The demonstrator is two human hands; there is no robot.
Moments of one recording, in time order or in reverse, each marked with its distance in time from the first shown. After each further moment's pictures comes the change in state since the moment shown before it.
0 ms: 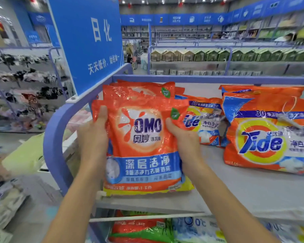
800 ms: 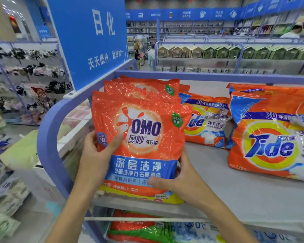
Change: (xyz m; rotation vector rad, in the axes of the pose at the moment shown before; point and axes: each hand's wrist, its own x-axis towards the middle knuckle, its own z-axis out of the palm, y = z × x) left_hand -0.024 -0.037 -0.031 0.170 -0.189 0.034; right_hand -0.033 0.041 -0.046 -0.466 -0.428 -0.023
